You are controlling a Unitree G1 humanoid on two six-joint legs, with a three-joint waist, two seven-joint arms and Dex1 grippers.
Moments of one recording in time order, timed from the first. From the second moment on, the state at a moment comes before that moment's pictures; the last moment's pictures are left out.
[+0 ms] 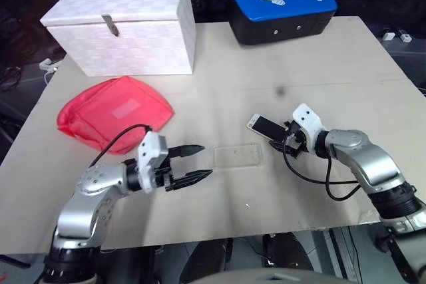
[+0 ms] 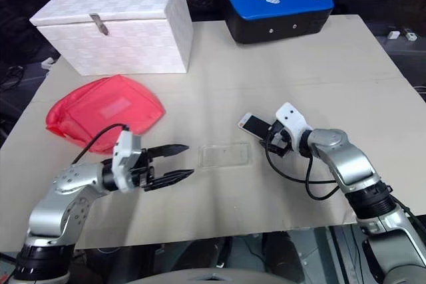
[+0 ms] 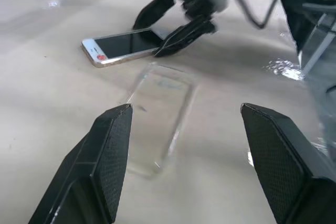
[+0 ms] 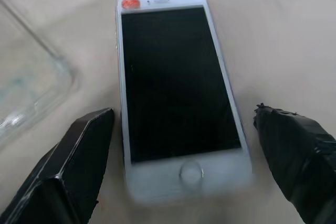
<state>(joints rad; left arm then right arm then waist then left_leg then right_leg) 0.06 0.61 0.21 -0.35 -0.52 0.32 -1.21 -0.49 -0.58 0.28 -0.07 0.23 0.71 0.66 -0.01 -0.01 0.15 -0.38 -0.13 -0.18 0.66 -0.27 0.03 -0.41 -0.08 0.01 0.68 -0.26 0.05</state>
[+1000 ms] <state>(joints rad) 0.14 0.72 0.29 -0.20 -0.55 0.20 -1.28 -0.56 -0.66 0.38 -0.29 0.21 0.61 0.98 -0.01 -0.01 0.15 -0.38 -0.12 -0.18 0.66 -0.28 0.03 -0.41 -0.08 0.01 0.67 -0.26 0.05</state>
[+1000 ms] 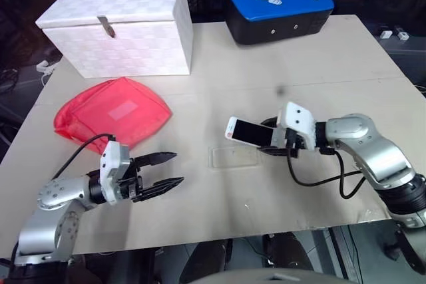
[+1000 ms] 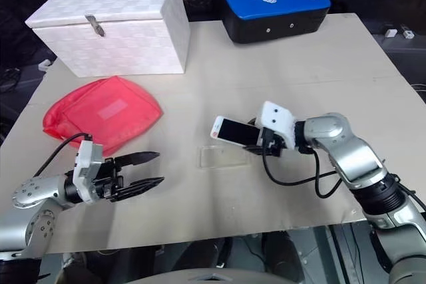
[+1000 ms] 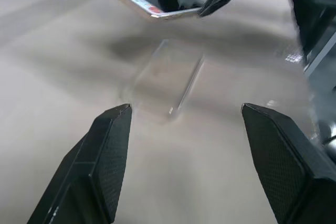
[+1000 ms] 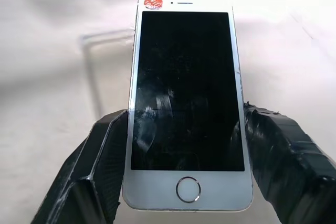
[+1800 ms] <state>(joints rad) 0.18 0.71 0.26 -0.23 -0.52 0.17 -1.21 -0.66 -0.61 0.57 -0.17 0.01 0.47 1.13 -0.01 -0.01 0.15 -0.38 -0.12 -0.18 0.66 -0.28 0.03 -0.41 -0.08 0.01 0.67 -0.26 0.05</state>
